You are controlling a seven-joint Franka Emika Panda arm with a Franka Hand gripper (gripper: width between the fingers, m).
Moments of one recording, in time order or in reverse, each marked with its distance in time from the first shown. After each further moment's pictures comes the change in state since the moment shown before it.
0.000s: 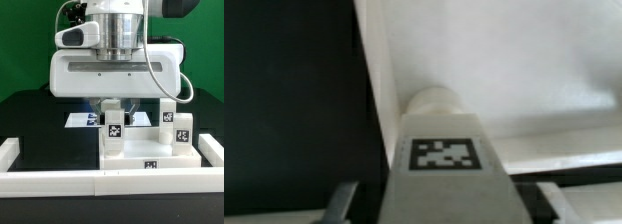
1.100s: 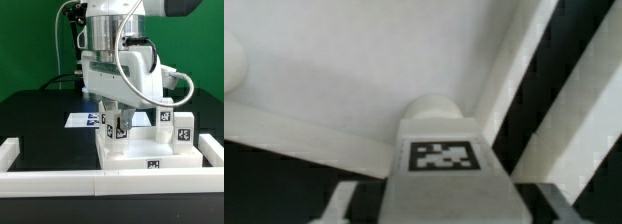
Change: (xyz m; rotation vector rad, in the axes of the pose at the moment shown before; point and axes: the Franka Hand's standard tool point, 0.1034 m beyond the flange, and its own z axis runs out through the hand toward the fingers) arm 0.003 -0.006 0.002 0.022 -0.022 1.020
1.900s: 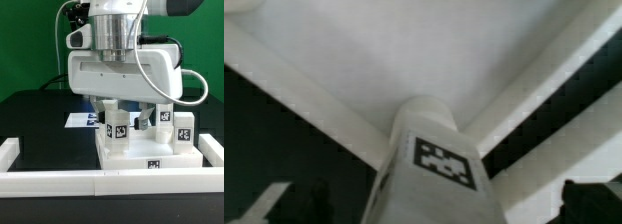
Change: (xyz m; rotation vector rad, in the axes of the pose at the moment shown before) arm -0.005 -0.002 -0.001 -0.007 0.004 -0.619
